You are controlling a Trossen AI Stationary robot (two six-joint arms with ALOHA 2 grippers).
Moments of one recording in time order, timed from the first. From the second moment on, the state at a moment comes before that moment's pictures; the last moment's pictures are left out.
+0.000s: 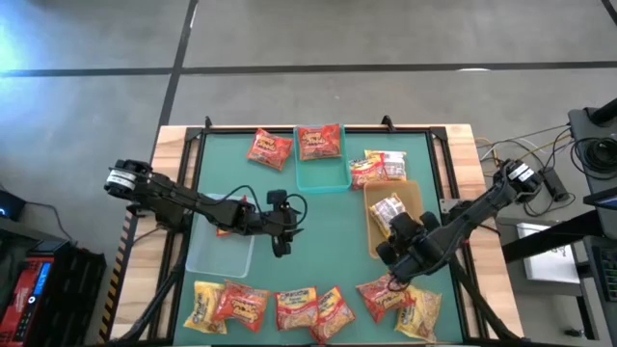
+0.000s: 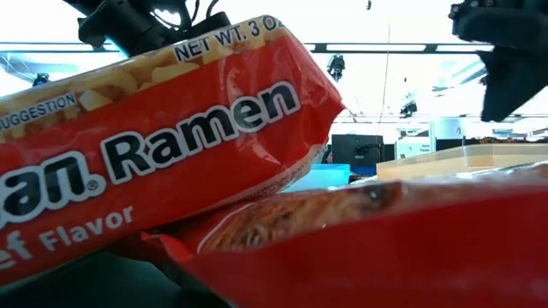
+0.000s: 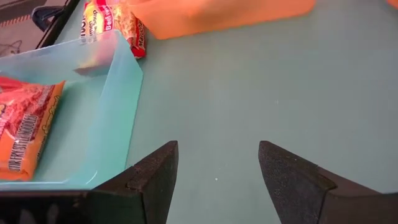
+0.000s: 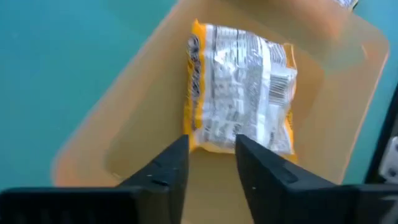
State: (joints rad) left arm -0.21 1.55 0.81 0.03 -0.41 -0.03; right arm 0.62 1.49 1.05 -1.27 0.49 1.64
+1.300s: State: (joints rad) left arm -0.21 1.55 0.82 -0.07 -0.40 -0.12; right arm 0.60 1.67 1.19 -0.83 -0.31 1.78
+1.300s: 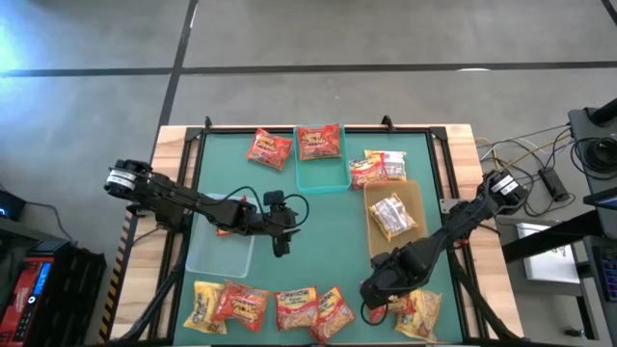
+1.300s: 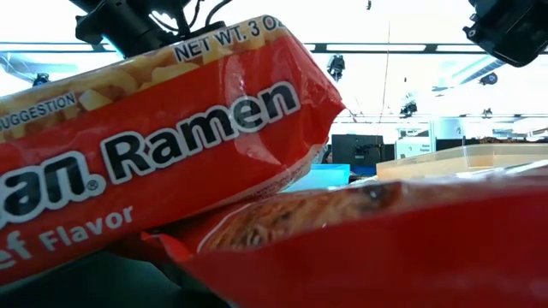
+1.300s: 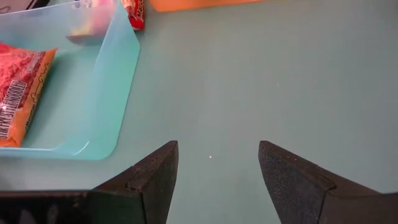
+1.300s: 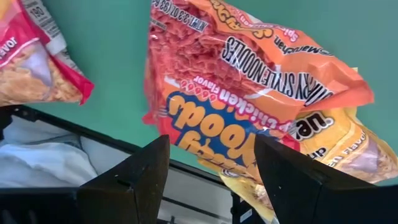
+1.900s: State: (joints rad) left arm -0.21 1.55 0.82 -0.07 -0.40 -0.12; right arm 0.61 1.79 1.19 -0.82 -0.26 1.42
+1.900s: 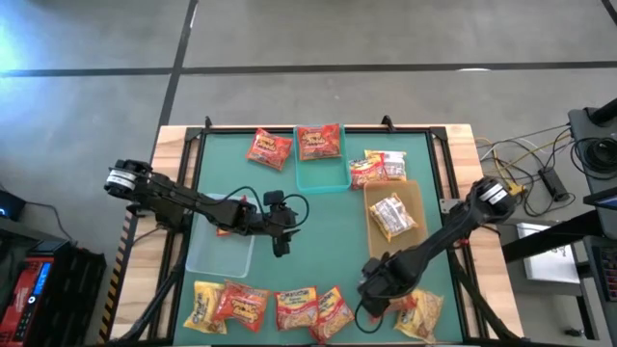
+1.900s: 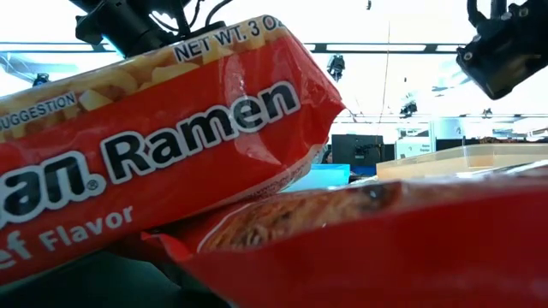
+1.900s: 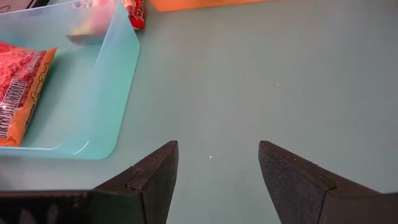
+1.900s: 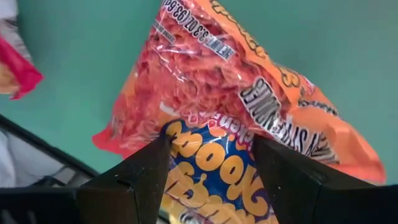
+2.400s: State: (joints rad) left arm -0.21 1.55 0.82 -0.07 -0.40 -0.12; right arm 0.56 1.80 1.19 -0.69 0.31 1.49
